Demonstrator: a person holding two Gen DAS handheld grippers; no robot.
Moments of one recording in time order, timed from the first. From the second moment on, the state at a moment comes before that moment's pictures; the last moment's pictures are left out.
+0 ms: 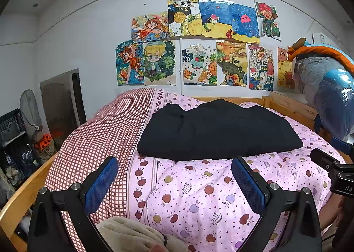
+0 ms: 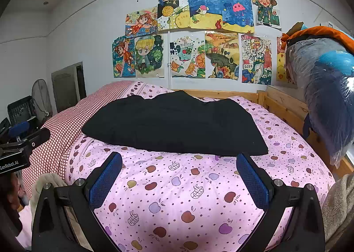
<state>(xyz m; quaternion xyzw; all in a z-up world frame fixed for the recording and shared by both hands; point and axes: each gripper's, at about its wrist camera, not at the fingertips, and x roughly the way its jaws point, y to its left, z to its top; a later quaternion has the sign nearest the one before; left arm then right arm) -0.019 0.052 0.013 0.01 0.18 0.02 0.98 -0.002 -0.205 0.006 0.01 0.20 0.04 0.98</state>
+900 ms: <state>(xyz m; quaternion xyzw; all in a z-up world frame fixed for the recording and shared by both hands) -0.021 0.051 0.012 0.02 0.18 0.02 0.98 -0.003 -0.212 0.005 0.01 0.20 0.04 0.98</state>
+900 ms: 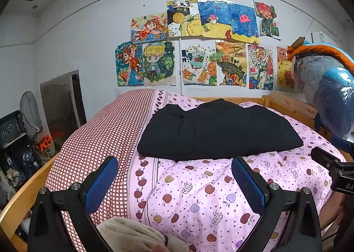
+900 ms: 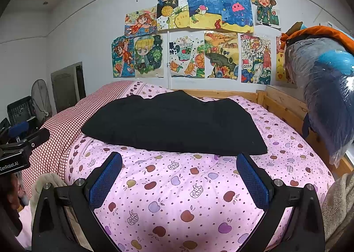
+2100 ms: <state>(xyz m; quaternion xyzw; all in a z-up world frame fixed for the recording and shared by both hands) -0.021 0.051 0.011 0.02 0.18 0.02 0.98 -0.003 -0.212 0.003 0.01 0.20 0.04 0.98</state>
